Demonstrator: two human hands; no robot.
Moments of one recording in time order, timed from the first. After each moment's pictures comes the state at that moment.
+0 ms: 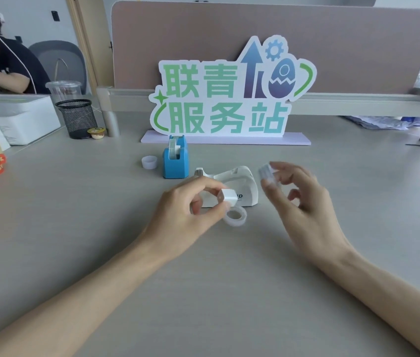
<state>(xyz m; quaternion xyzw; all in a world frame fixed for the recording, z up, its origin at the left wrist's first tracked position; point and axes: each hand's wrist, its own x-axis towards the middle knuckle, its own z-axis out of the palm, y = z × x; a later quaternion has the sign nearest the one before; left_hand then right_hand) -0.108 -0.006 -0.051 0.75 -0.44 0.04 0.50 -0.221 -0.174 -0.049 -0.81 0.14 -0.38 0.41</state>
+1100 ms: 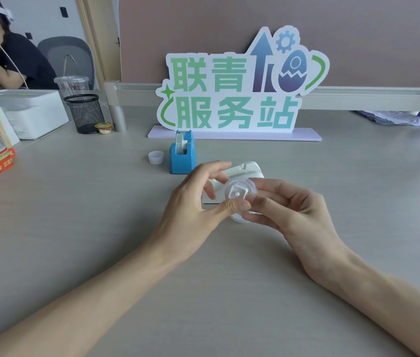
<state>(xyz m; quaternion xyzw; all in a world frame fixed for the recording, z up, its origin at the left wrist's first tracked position) -0.115 -0.010 -0.052 0.73 -0.41 0.01 0.55 -0.225 -0.144 -0.043 -0.67 0.09 -0.22 0.70</state>
